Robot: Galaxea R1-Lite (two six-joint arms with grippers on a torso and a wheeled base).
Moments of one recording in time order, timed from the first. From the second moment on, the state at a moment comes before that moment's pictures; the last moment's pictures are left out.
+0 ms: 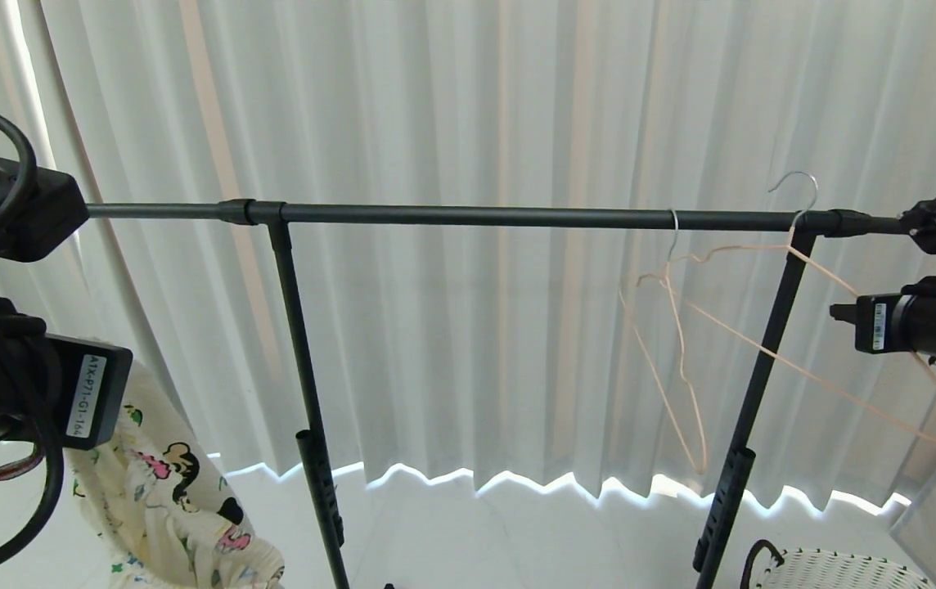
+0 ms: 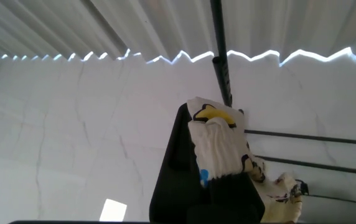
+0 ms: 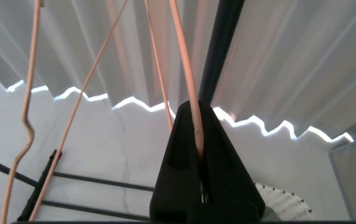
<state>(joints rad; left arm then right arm) -0.57 1.26 -1.20 0.75 0.69 -0.17 0.04 1.50 -0.91 -0.20 0.12 -0.01</state>
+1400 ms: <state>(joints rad) -0.57 1.32 -1.16 0.68 0.66 -0.23 0.57 1.04 -0.64 -0.15 0.12 0.11</state>
